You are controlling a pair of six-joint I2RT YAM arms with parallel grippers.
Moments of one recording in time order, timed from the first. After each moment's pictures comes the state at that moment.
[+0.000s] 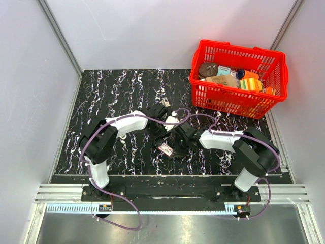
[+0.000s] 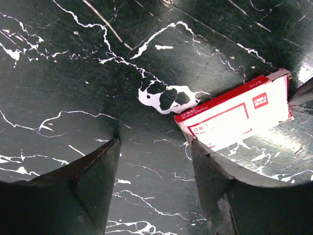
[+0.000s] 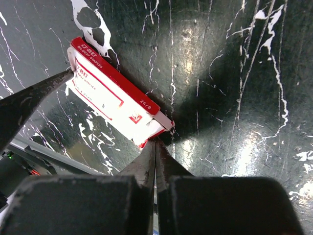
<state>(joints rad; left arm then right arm) -0.69 1.85 1.20 -0.62 0.23 0.38 0.82 1.66 0.83 -0.24 -0.17 0.97</state>
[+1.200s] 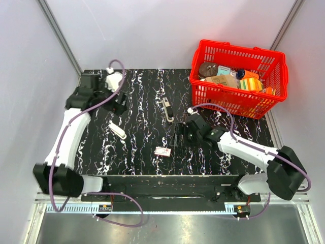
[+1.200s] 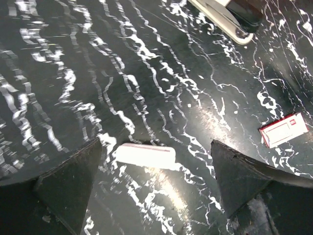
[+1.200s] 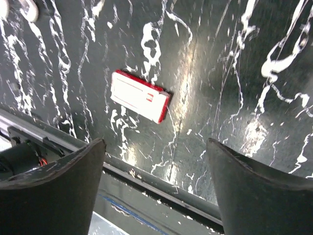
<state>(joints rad) -0.14 1.38 1.35 -0.78 0.36 0.36 0.78 1.35 0.81 -0.33 -0.07 0.83</state>
